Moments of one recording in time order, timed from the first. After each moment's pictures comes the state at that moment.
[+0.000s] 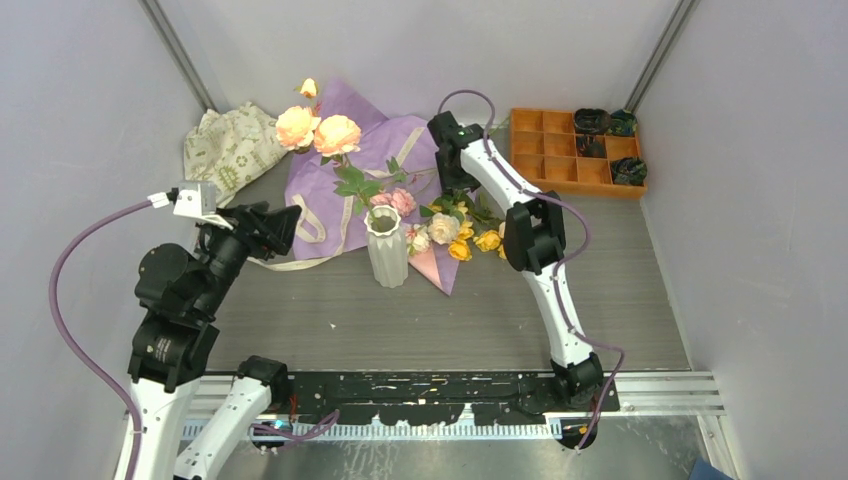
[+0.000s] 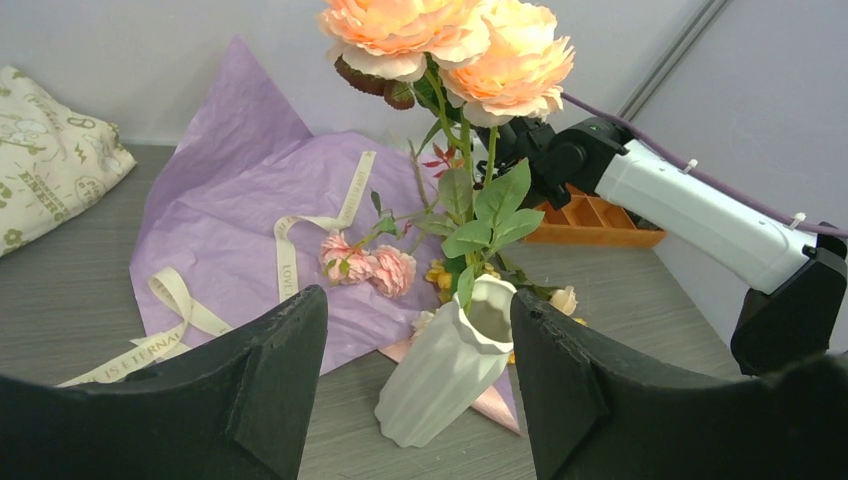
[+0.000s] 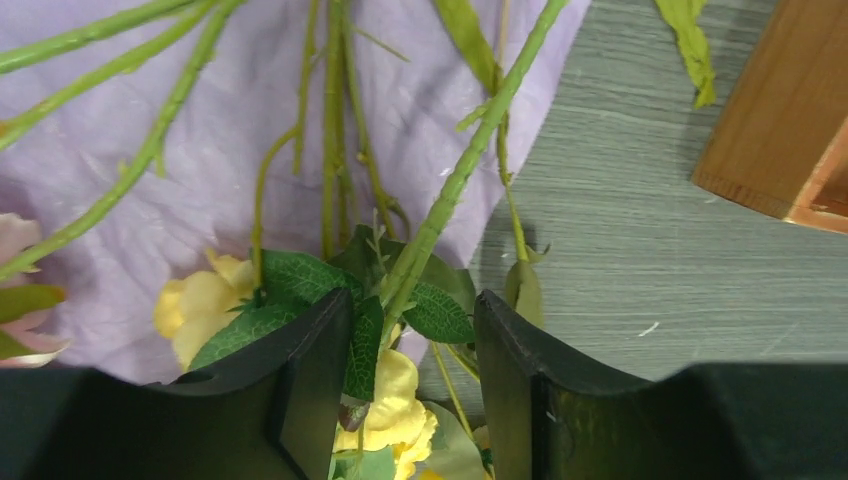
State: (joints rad) left arm -0.25 0.55 1.05 -0.44 0.08 -0.34; right arm 0.46 2.47 2.36 -1.05 0.29 0.24
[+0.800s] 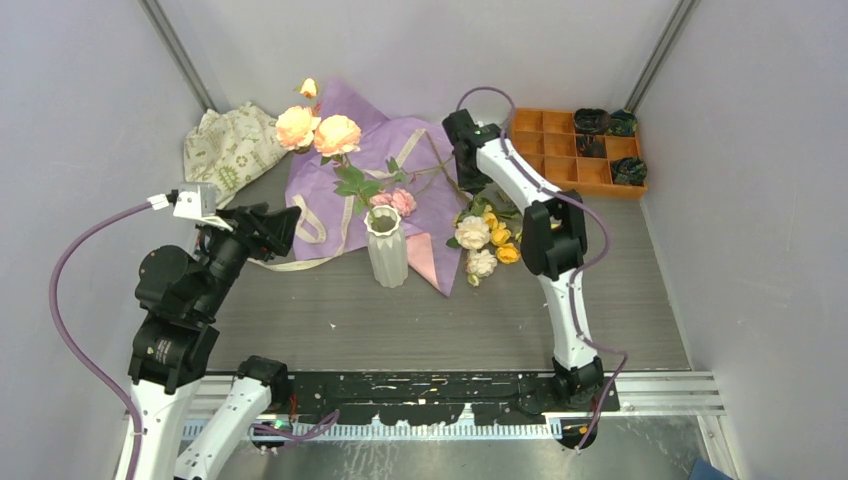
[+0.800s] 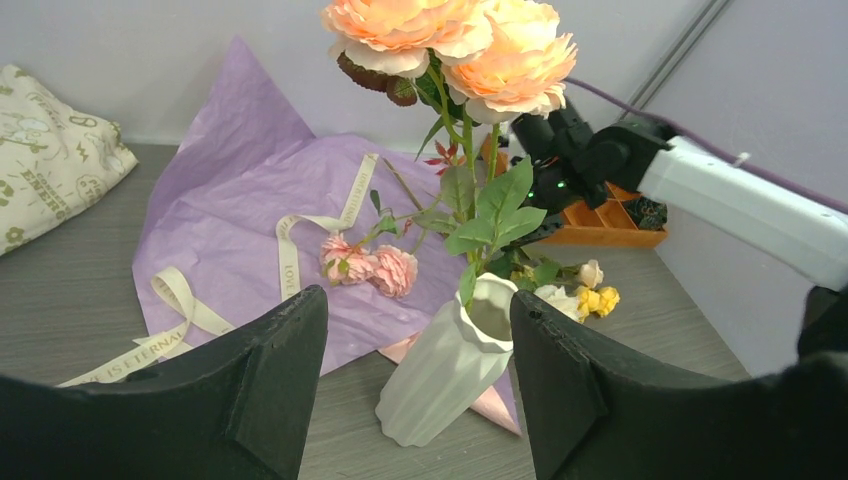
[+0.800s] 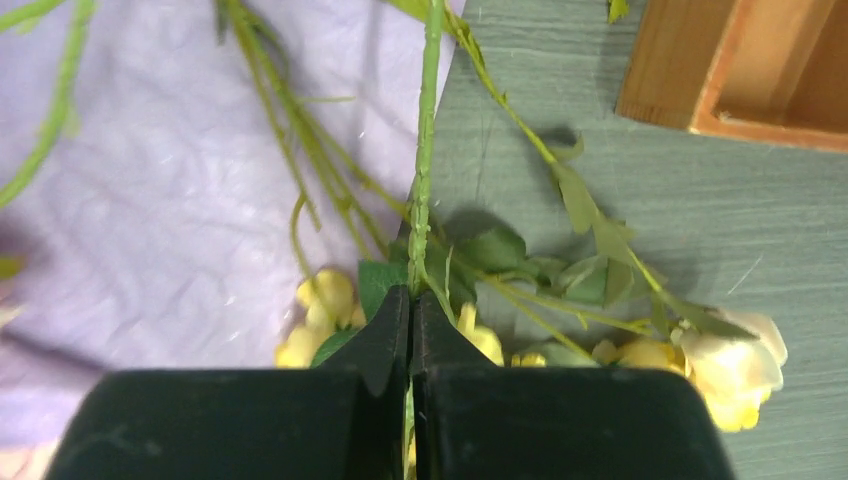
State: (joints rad) left arm -0.25 0.55 1.04 -0.44 0.07 -0.34; right arm 0.43 2.34 2.14 -0.98 0.34 0.29
